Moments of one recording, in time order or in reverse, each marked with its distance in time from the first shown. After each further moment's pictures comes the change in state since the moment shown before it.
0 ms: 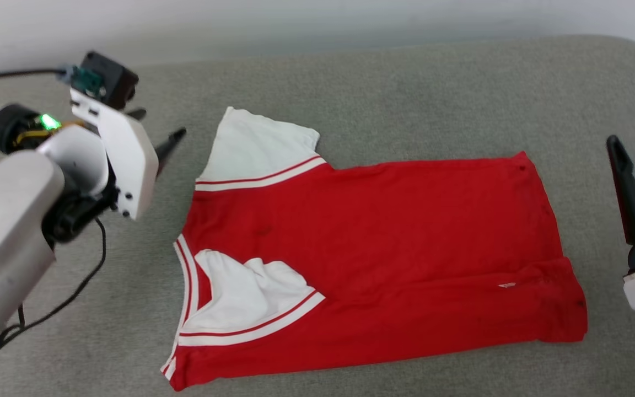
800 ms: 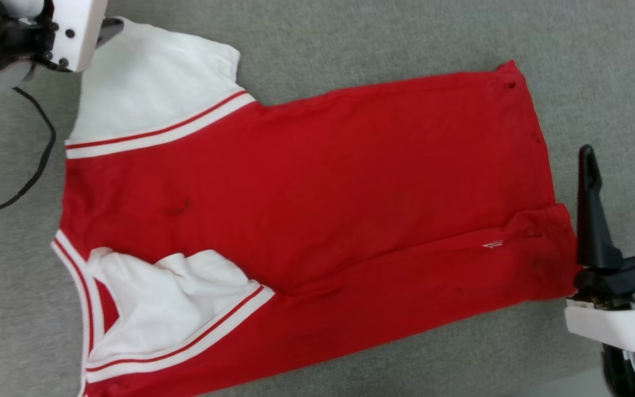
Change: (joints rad) left arm -0.459 -0.086 -0.030 0.250 -0.048 -0.065 0.537; right arm 0.096 0.291 -0.003 -0.122 -0.174 0.000 -0.232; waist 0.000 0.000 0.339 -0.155
